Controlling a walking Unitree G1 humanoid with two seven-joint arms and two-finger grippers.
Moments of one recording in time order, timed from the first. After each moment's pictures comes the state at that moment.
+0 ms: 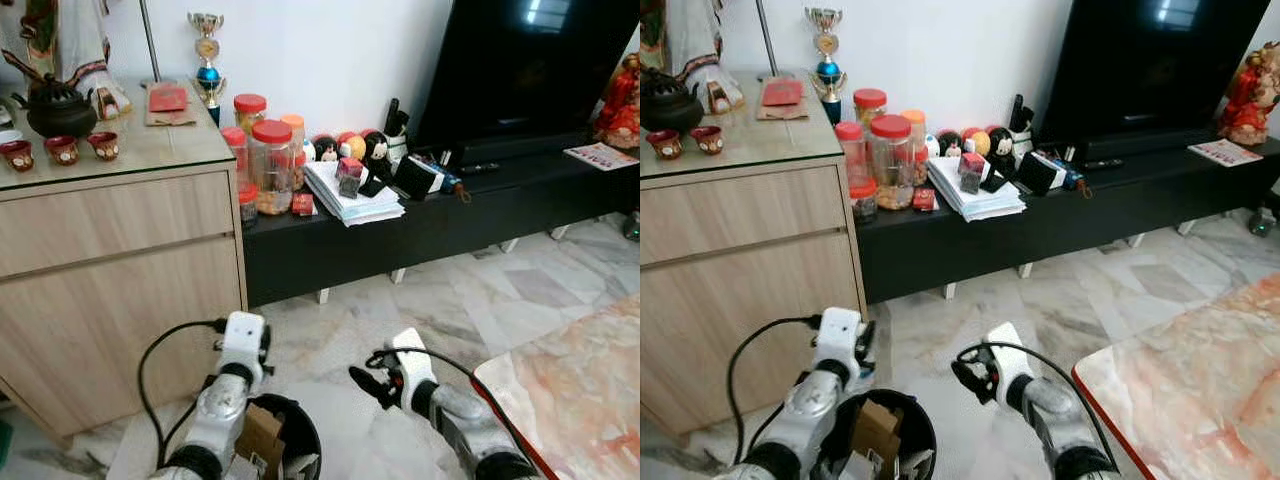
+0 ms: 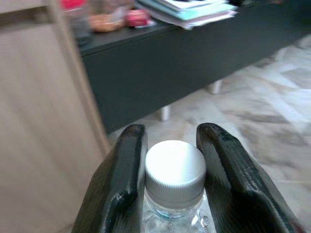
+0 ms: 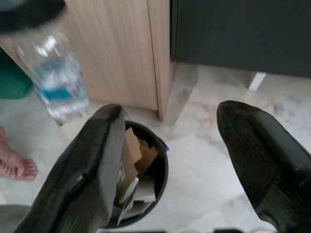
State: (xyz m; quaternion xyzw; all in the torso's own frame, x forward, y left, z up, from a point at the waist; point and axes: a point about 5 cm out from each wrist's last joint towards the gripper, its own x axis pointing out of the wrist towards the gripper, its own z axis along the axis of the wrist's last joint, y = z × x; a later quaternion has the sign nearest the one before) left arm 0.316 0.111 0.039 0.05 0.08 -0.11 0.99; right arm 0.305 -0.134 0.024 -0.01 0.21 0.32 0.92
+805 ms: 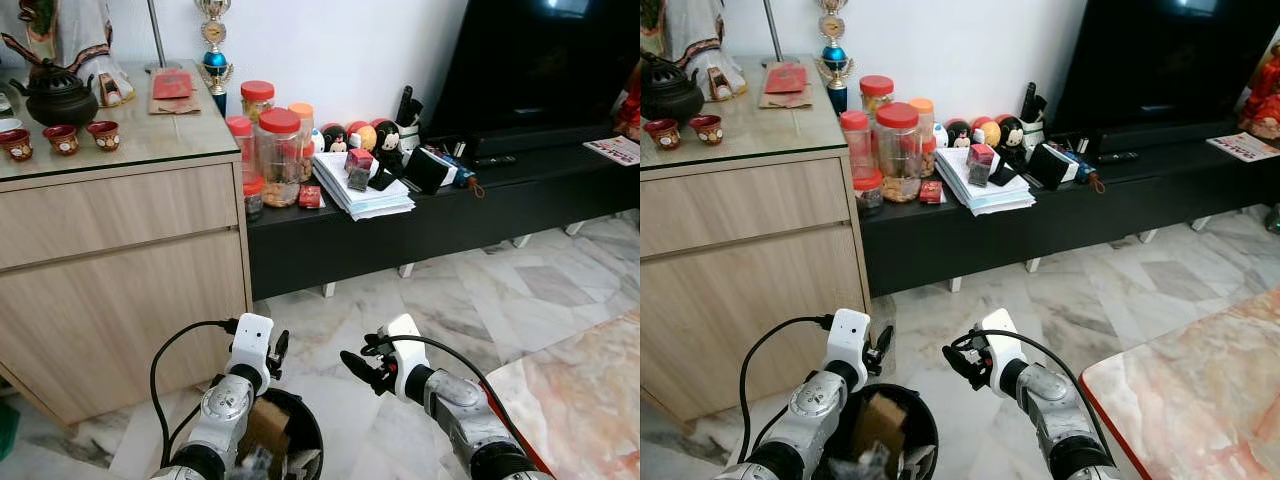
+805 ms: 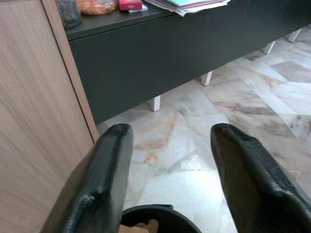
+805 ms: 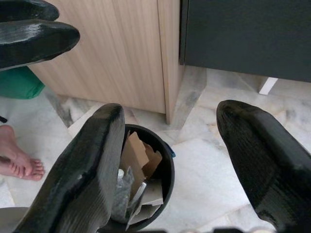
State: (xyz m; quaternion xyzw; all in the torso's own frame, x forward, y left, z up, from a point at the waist) left arm 0.314 0.120 0.035 0.04 0.09 -0.12 0.99; right arm 0.307 -0.129 0.029 -0.01 0.20 0.33 0.92
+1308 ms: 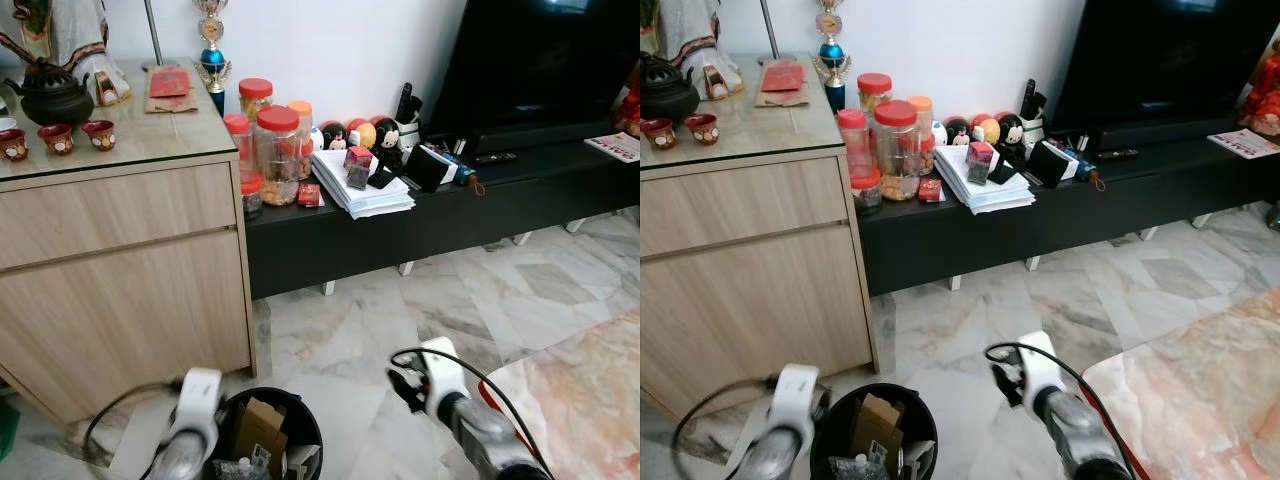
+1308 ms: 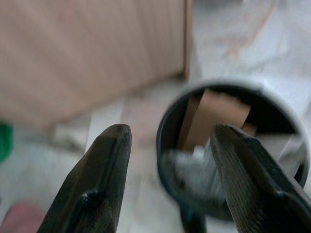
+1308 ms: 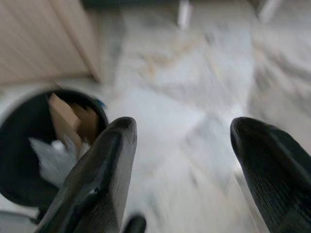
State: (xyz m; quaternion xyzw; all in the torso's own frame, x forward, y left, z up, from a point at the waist) left arm 0.225 0.199 -0.049 0.10 0.29 0.05 0.95; right arm 0.267 -0.195 -0.024 -0.02 0.33 0.09 0.94
